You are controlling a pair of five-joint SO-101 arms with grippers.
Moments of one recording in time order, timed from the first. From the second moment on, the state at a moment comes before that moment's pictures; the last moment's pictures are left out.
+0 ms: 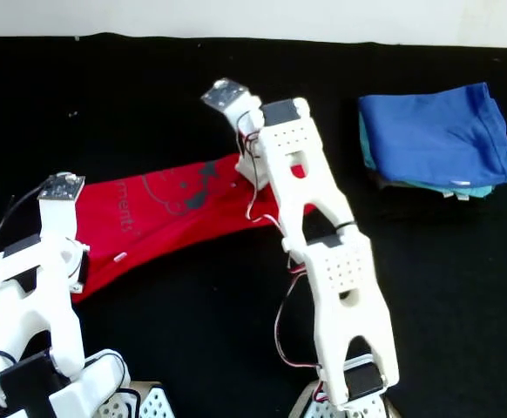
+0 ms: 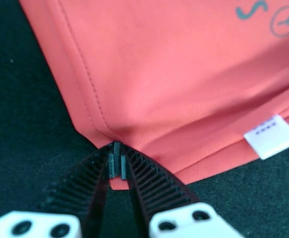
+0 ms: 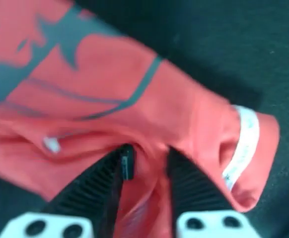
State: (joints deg) left arm -34.0 -11.5 57.4 39.8 -40.5; right arm -23.6 53.0 -56.7 86.9 25.4
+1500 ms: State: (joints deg) left arm -34.0 -11.5 57.4 39.8 -40.5; right arm -11.0 38.4 -23.8 79.0 14.0
